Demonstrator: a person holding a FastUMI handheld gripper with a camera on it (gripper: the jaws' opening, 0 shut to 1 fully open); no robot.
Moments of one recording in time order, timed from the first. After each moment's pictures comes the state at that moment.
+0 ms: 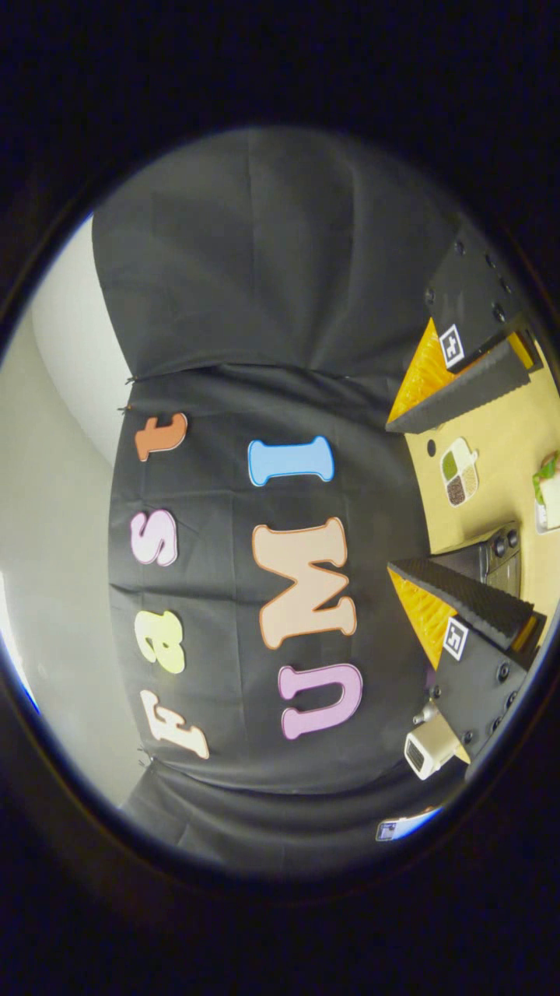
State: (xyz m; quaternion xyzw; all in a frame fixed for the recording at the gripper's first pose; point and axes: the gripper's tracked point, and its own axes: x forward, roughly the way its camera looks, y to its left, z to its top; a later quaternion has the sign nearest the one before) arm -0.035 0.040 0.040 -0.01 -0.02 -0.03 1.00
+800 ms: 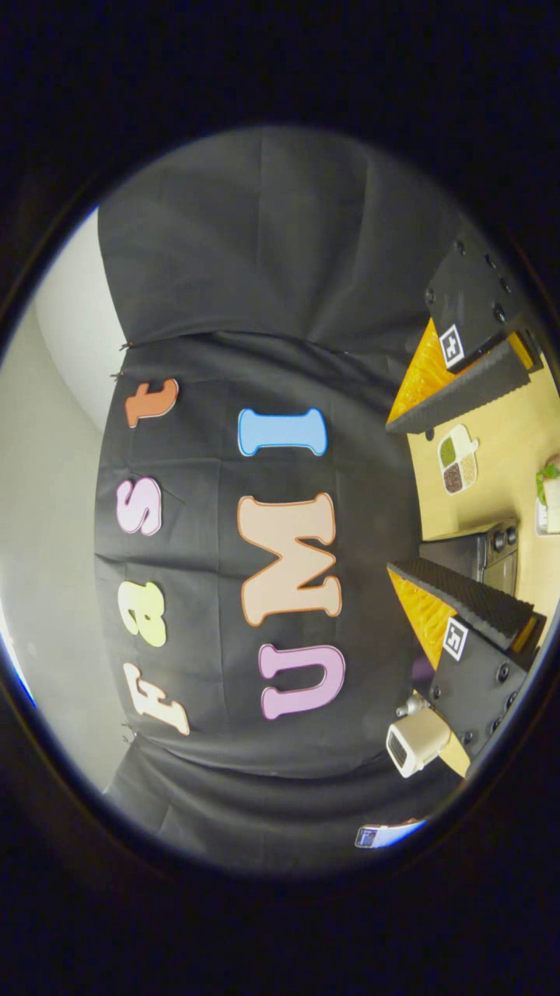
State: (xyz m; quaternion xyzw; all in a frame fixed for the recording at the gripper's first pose) arm -0.010 0.067 0.014 -0.02 0.01 0.02 1.00
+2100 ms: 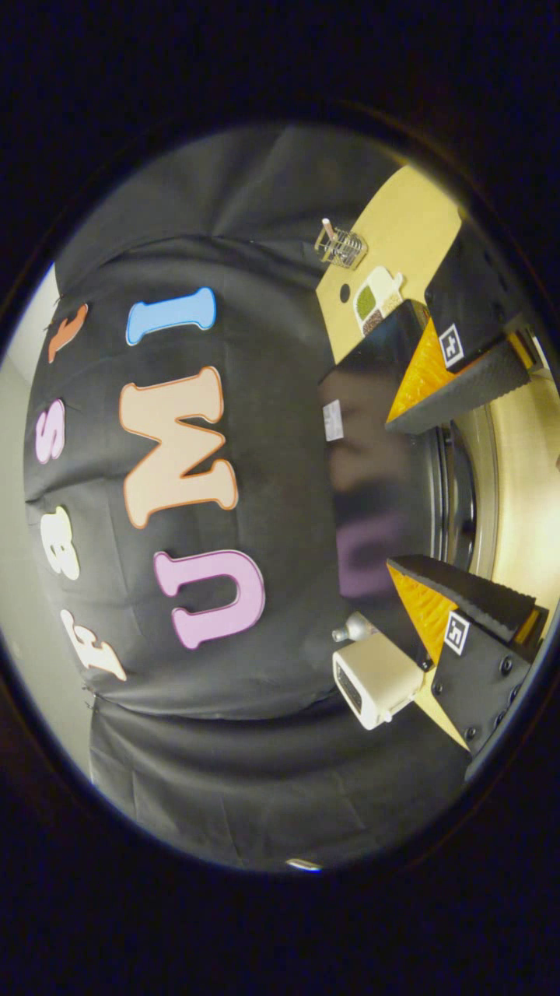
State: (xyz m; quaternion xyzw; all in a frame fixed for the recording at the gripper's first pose) arm 0.031 0.269 -0.214 0.00 0.14 0.15 0.98
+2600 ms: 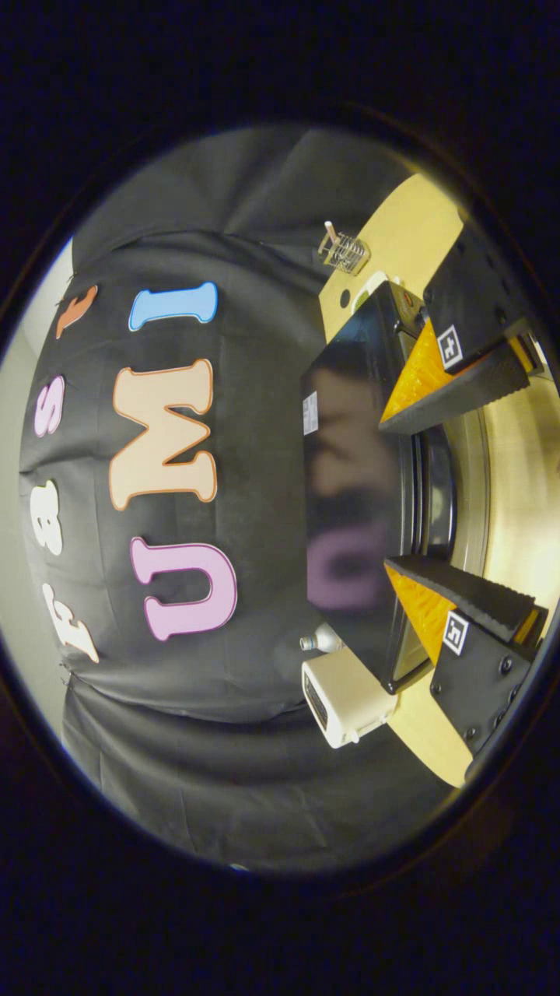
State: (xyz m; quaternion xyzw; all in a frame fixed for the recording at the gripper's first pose) arm 0.022 0.274 -0.239 -0.04 0.13 0.13 0.98
